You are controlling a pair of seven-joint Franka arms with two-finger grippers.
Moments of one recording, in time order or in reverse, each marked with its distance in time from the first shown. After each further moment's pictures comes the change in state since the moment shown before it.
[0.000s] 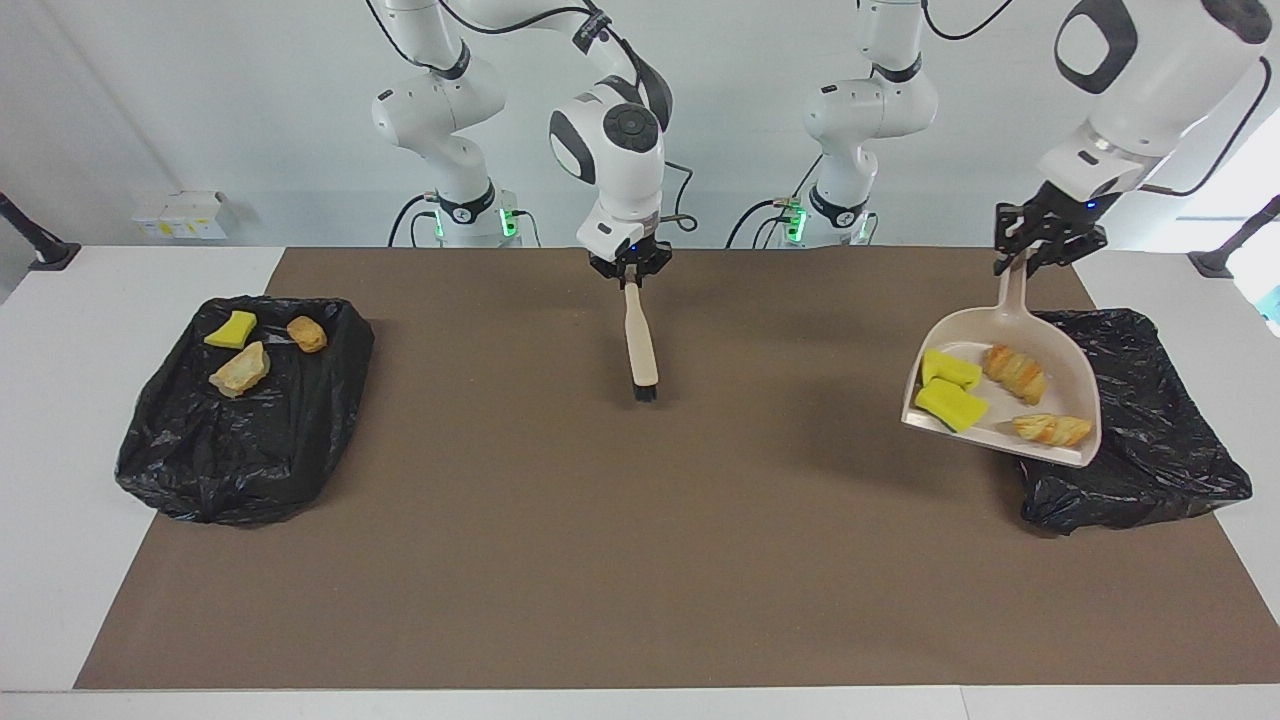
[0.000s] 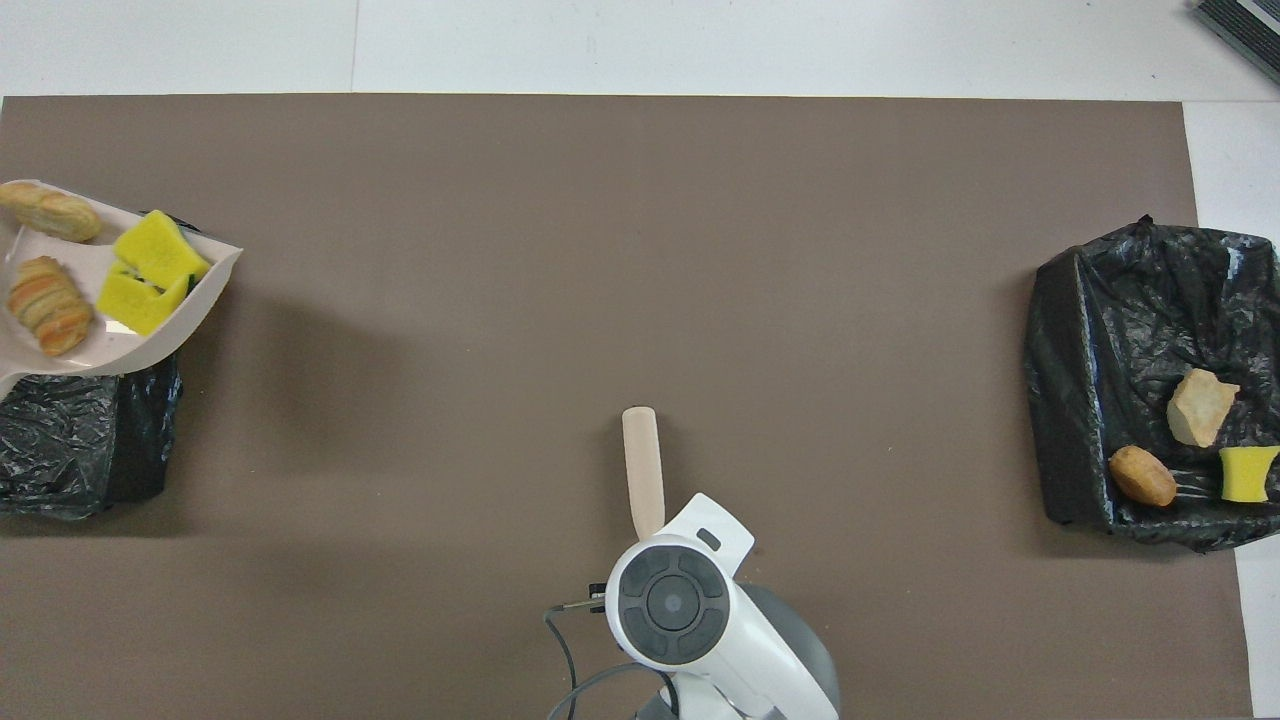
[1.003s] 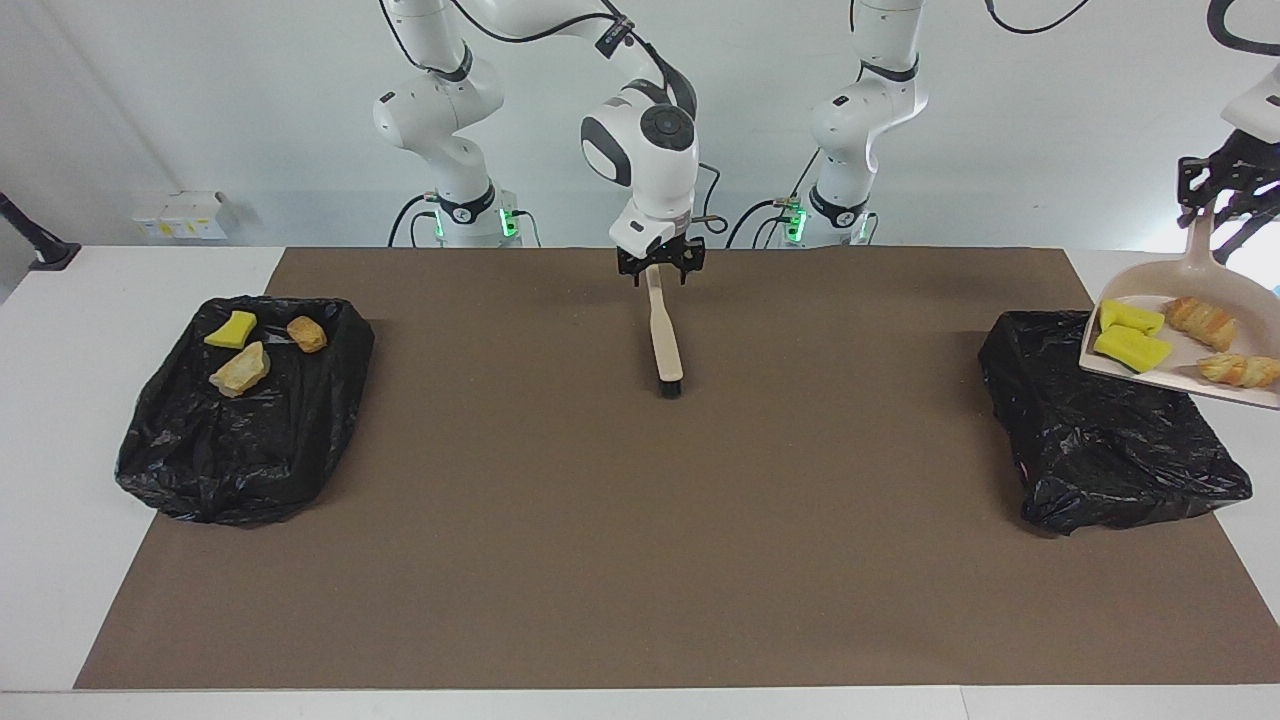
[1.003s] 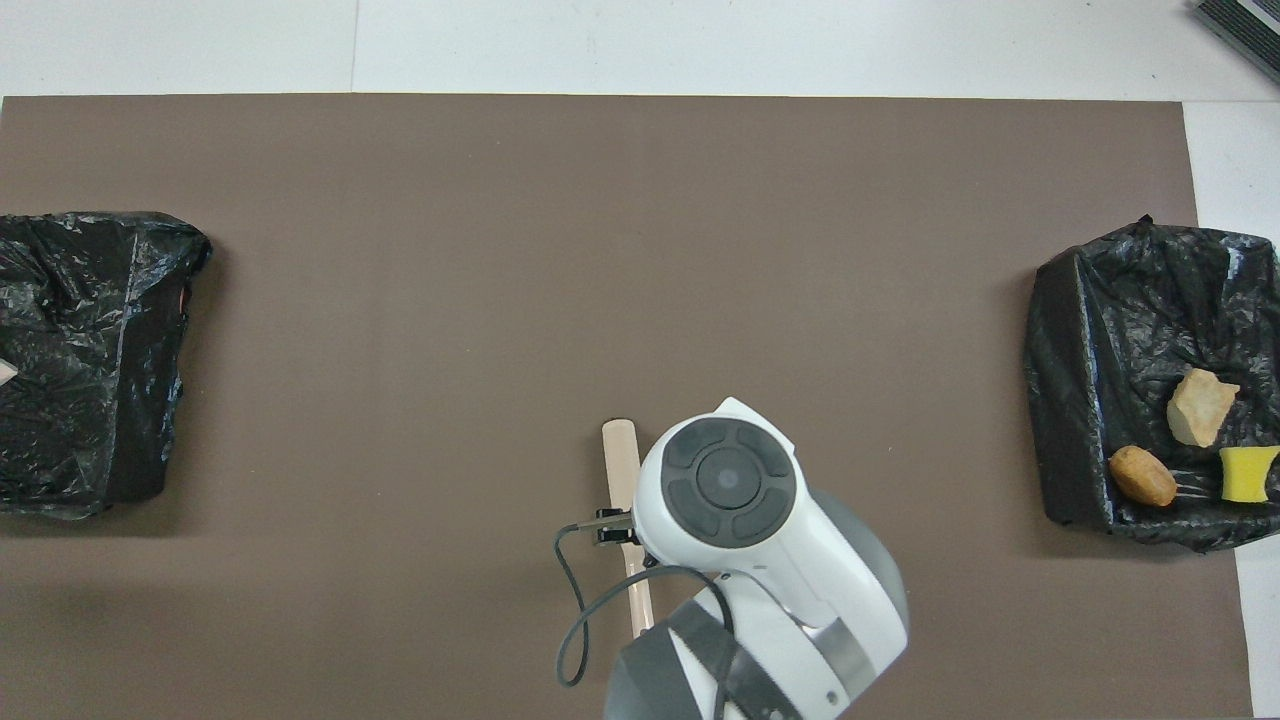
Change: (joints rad) left arm 0.267 0.180 -0.013 0.162 0.364 0.108 0.409; right arm -0.151 0.014 -0.018 0.294 -0.003 -0.283 -0.161
